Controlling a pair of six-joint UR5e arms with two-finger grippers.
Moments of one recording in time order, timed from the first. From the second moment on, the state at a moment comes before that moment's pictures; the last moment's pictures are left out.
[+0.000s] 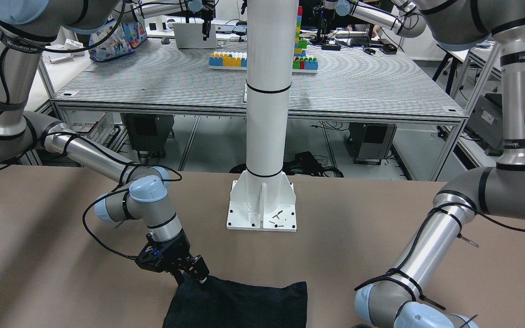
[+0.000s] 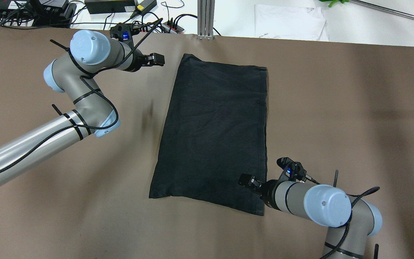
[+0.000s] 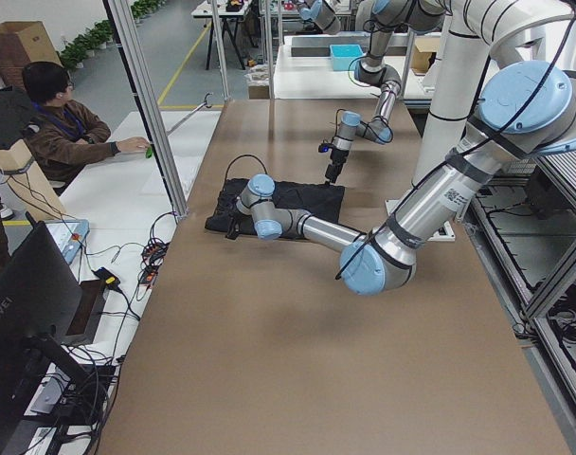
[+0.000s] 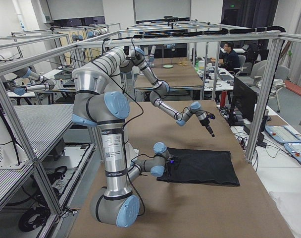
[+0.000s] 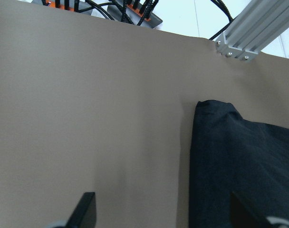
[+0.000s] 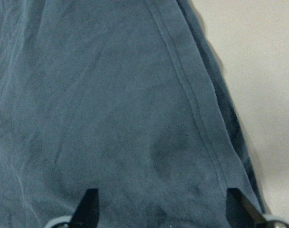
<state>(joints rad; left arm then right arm) -0.88 -2.39 -1.08 -2.42 -1.80 -1.19 0.40 -1.36 1.85 -0.91 1.62 1.84</state>
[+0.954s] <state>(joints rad) -0.88 -2.38 -1.07 -2.42 -1.78 -1.19 0.38 -1.22 1.71 -0.94 1.61 1.83</state>
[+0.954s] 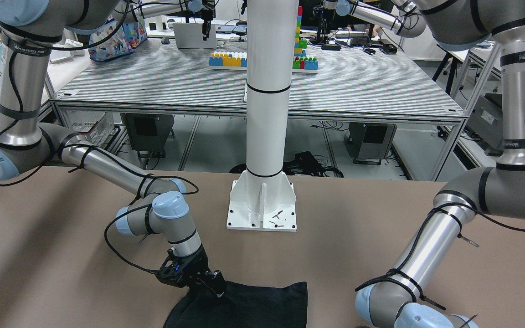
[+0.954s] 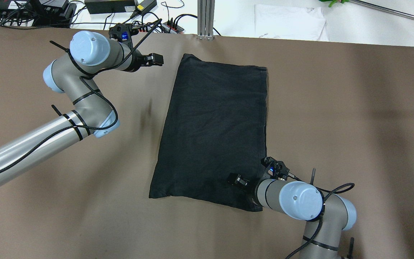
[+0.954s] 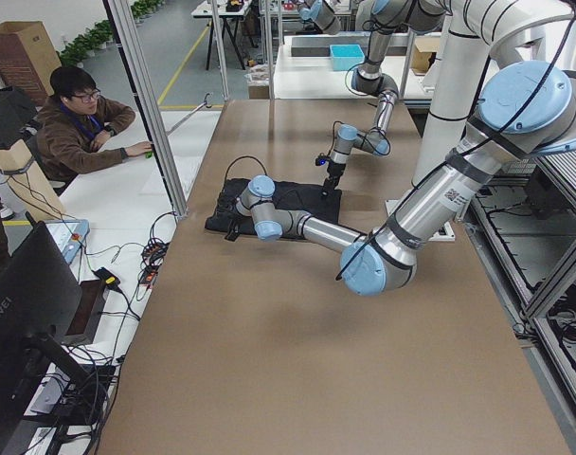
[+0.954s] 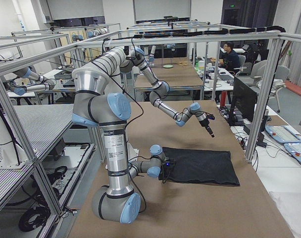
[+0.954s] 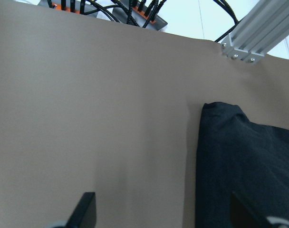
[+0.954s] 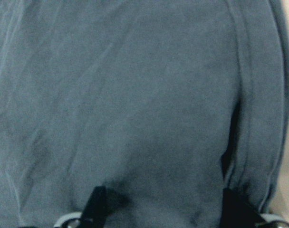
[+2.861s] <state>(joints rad) -0.56 -1.88 -1.75 -2.44 -1.71 -1.66 0.38 -1.17 1.79 -0.98 1.62 1.82</state>
